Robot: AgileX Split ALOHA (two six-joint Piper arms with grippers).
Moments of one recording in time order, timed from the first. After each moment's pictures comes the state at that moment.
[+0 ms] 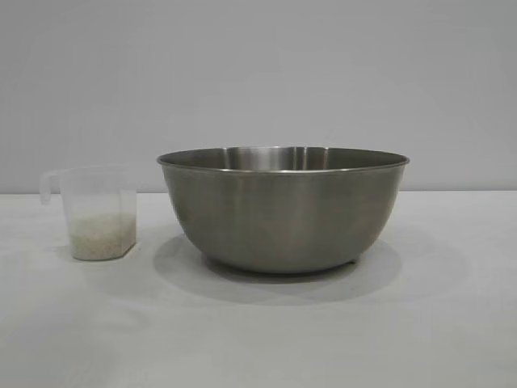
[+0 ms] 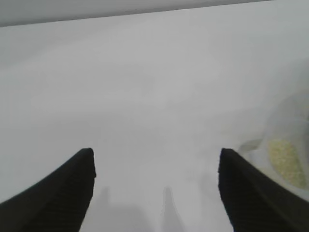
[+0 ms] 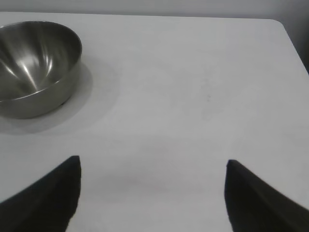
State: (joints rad) left arm -0.10 1.22 -0.53 -0.06 -0.05 0.08; right arm 0.10 -0.02 -0.49 0.03 1.14 -0.01
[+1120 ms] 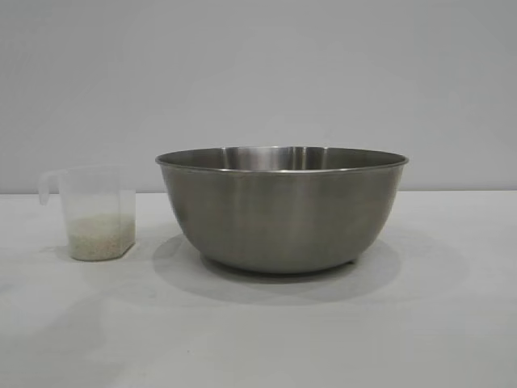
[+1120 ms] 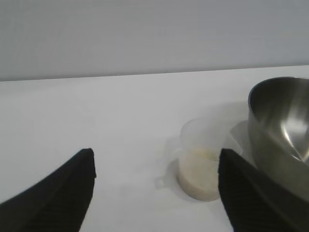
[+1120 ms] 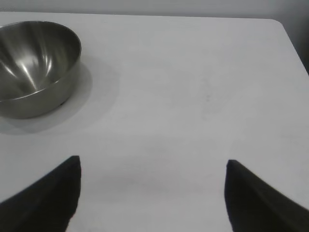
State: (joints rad) left arm -0.22 1.20 0.00 -0.01 -0.95 -0.09; right arm 0.10 -0.02 -0.49 0.03 1.14 -0.01
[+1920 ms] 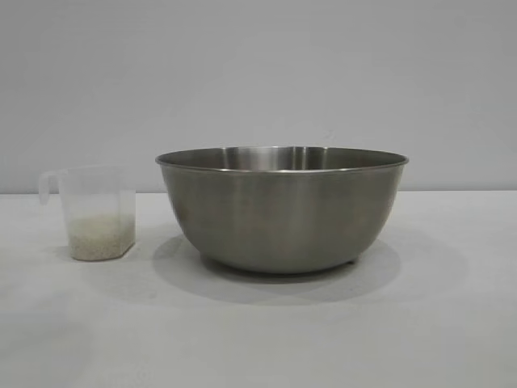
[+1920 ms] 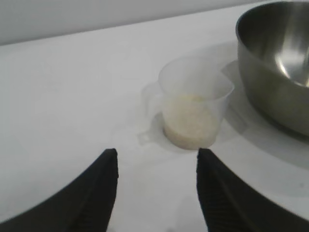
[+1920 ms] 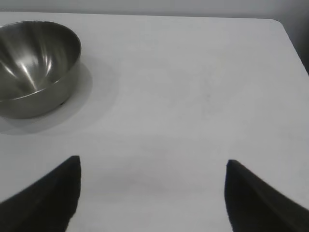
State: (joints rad) left arm -0.22 1.64 -0.04 0.09 -1.14 -0.02; right arm 0.10 -0.02 -0.49 0.03 1.14 -0.01
